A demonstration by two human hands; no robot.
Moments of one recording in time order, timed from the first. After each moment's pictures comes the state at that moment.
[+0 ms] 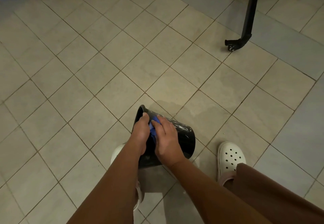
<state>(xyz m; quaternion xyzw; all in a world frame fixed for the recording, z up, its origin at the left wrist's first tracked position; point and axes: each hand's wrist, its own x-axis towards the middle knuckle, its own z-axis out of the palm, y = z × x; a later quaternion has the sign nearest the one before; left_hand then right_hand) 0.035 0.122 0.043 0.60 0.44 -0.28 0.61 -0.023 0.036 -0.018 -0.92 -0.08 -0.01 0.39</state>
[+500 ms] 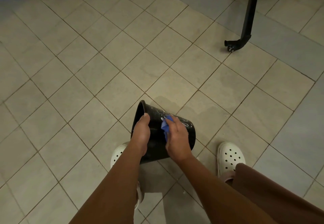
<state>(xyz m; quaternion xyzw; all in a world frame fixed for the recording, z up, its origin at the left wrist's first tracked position) 0.030 0.118 0.048 0.61 0.45 -0.26 0.60 -0.015 0.012 -0.029 -0.92 0.00 0.03 0.39</state>
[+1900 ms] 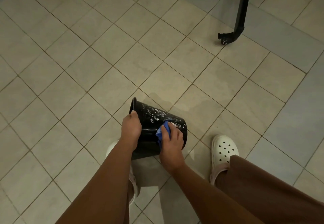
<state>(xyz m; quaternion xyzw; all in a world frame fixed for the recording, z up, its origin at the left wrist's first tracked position) 0.034 0.125 0.035 0.74 0.41 -0.21 0.49 -0.061 0.019 -0.042 -0.95 0.04 0.10 0.29</state>
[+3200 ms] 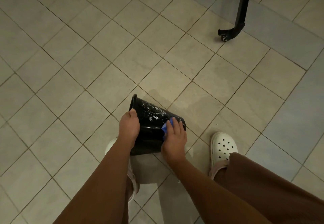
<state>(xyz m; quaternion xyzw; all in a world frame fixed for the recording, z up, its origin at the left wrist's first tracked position) 0.029 0.134 0.030 0.79 0.35 -0.20 0.46 -0.047 0.014 -0.031 -0.93 0.14 0.18 0.31</state>
